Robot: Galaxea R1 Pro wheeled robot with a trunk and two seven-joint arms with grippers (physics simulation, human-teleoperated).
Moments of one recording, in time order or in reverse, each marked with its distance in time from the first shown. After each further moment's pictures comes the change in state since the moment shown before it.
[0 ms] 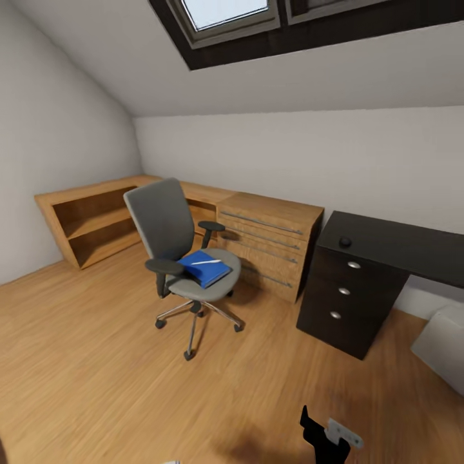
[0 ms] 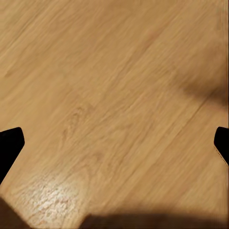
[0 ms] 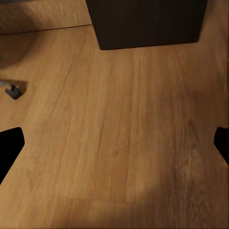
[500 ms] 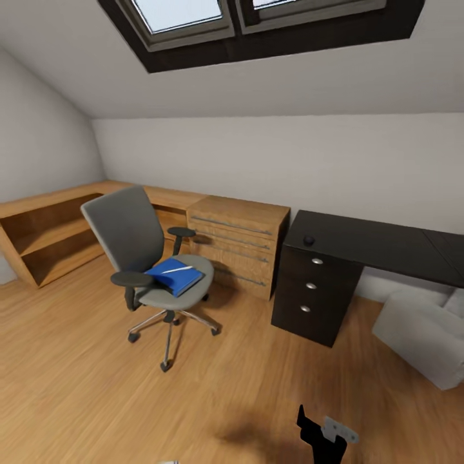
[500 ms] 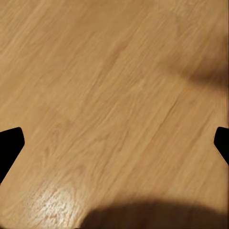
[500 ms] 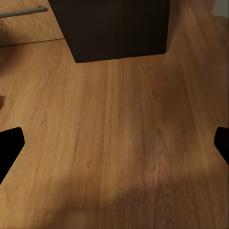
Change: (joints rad) left arm 0.000 0.004 0.002 0.000 0.007 -0.001 0.002; right arm 0.000 0.001 -0.003 0.000 0.070 0.002 0.000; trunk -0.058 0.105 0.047
